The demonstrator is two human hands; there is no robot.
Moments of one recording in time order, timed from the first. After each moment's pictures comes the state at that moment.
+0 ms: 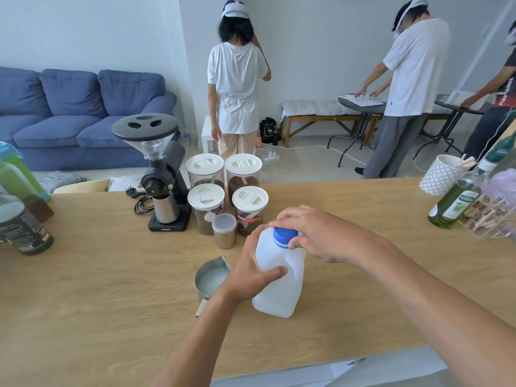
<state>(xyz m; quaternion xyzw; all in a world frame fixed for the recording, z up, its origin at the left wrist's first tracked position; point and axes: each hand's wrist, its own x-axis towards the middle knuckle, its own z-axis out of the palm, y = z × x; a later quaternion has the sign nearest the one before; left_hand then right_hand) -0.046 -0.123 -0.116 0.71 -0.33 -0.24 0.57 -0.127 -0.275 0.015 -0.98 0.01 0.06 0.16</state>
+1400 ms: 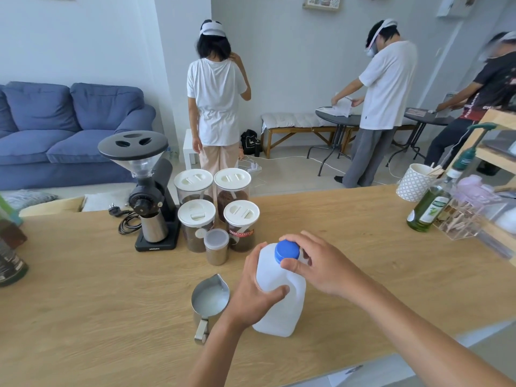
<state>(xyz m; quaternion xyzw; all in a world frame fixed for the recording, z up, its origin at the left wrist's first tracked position) -0.053 -0.119 -0.122 0.71 -0.35 -0.24 0.56 -0.156 -0.270 -0.025 -0.96 0.11 -0.08 0.26</state>
